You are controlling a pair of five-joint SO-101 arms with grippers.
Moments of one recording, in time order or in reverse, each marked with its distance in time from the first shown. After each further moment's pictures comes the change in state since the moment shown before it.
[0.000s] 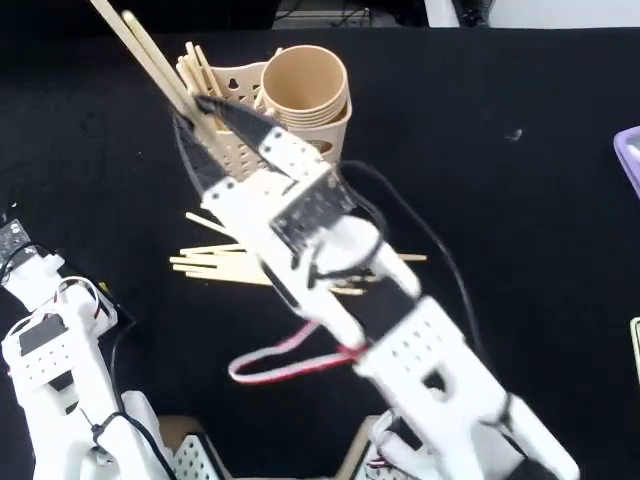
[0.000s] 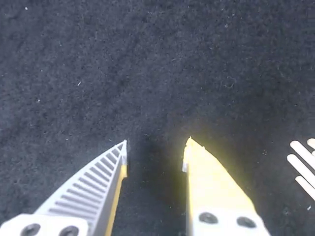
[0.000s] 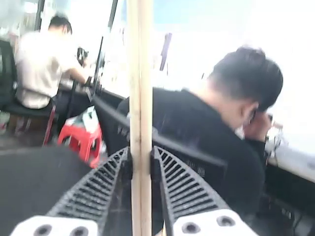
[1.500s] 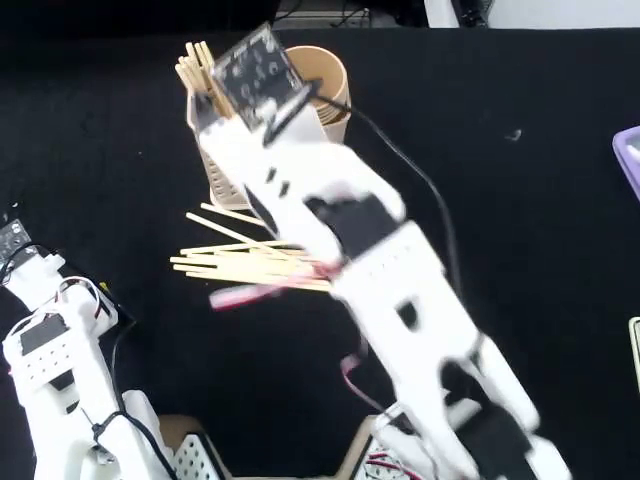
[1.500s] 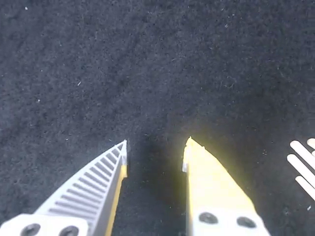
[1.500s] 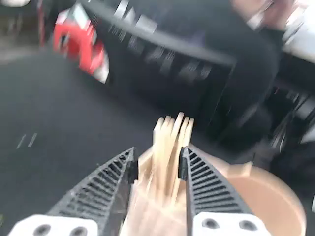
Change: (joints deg) left arm 0.0 0.0 0.0 0.0 0.0; right arm 4.7 14.2 -27.6 47.5 -3.5
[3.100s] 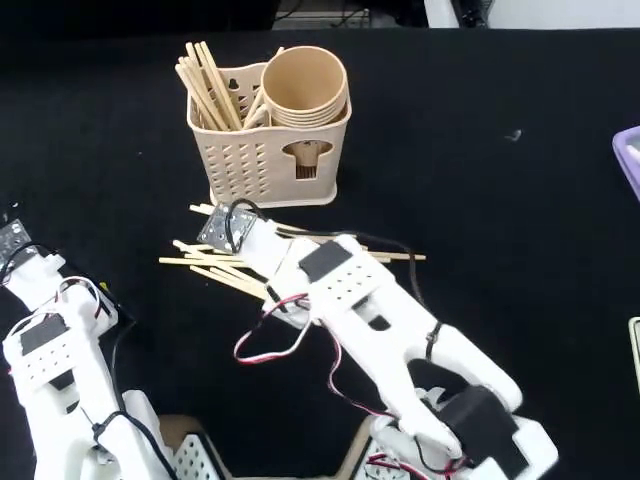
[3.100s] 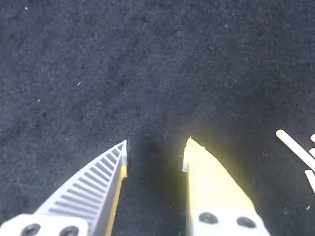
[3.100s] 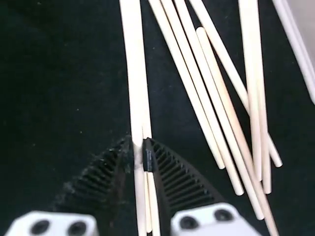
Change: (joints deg) left arm 0.0 0.0 0.0 0.0 0.0; right arm -0.6 8.8 34.6 10.1 15.6
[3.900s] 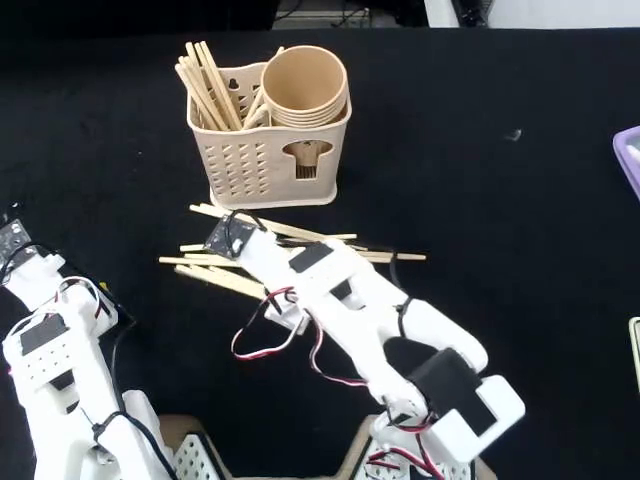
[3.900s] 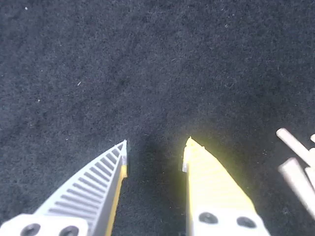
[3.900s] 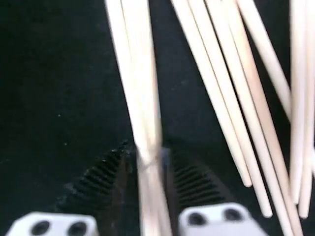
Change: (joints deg) left arm 0.0 0.0 0.0 0.0 0.0; right arm 0.2 13.9 -1.3 -5.8 0.1
